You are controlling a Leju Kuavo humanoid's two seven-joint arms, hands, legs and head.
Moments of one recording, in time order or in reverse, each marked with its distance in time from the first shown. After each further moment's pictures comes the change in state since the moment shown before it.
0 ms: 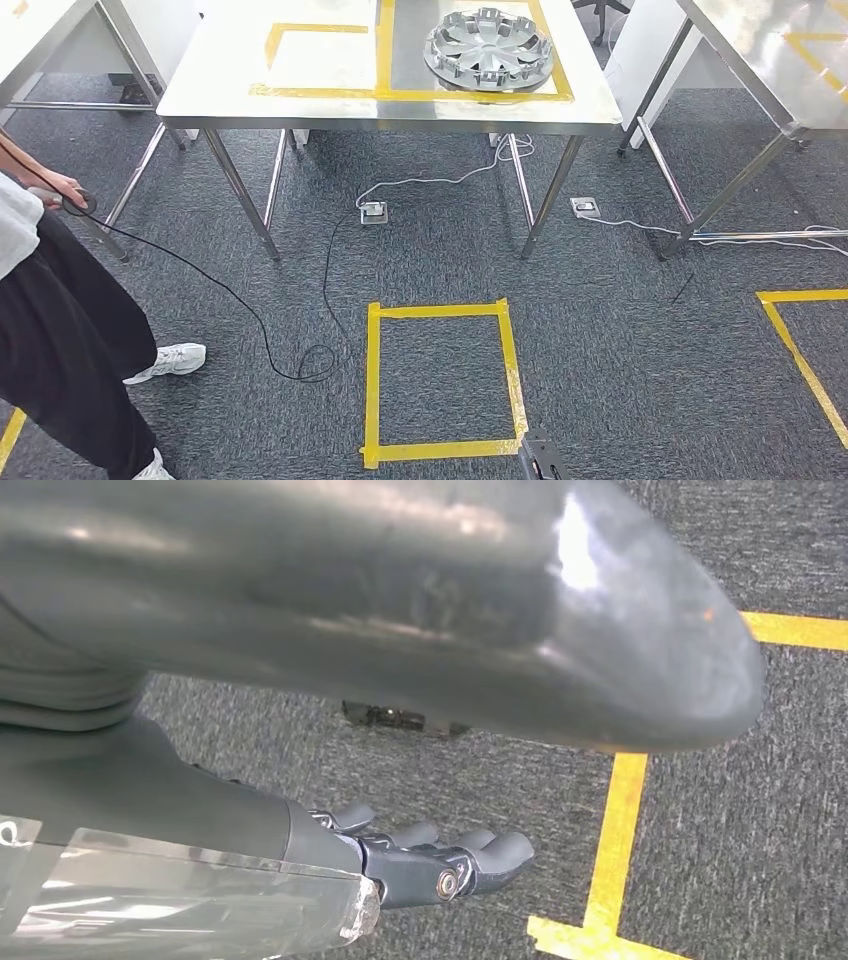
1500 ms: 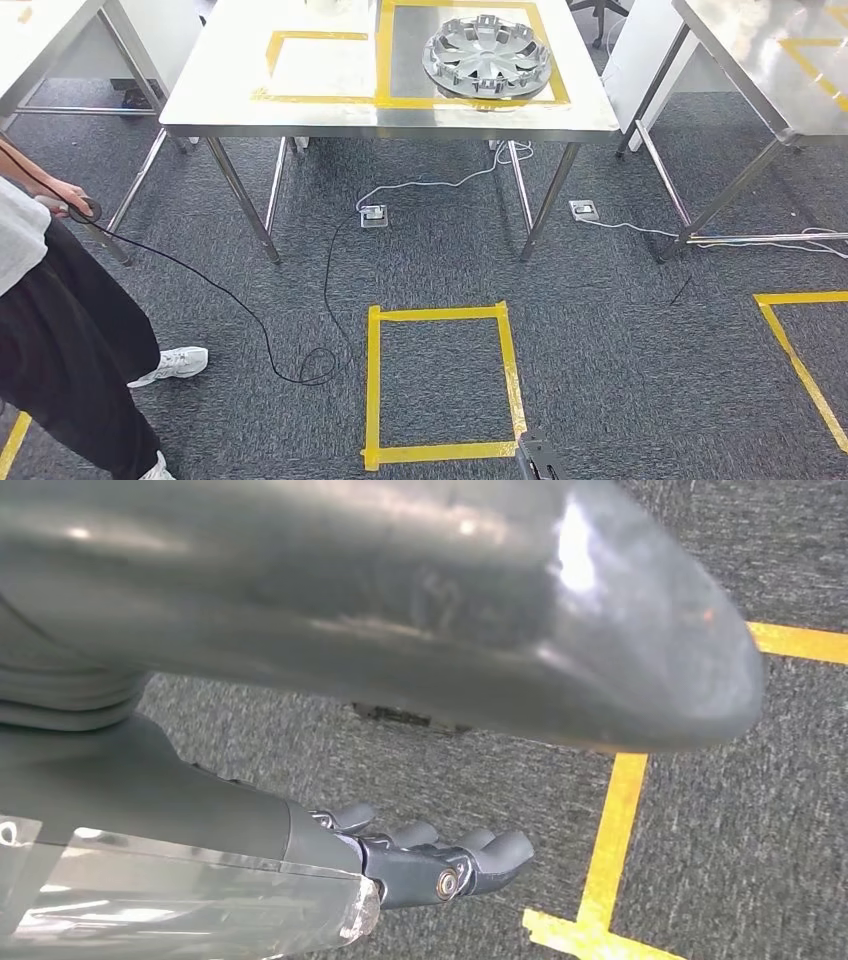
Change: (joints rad) left arm 0.000 -0.002 -0.001 0.000 0.000 -0.001 0.000; right arm -0.001 0.000 0.002 0.000 0.045 0.000 0.014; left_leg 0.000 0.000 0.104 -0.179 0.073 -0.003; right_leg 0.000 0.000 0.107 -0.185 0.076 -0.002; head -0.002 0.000
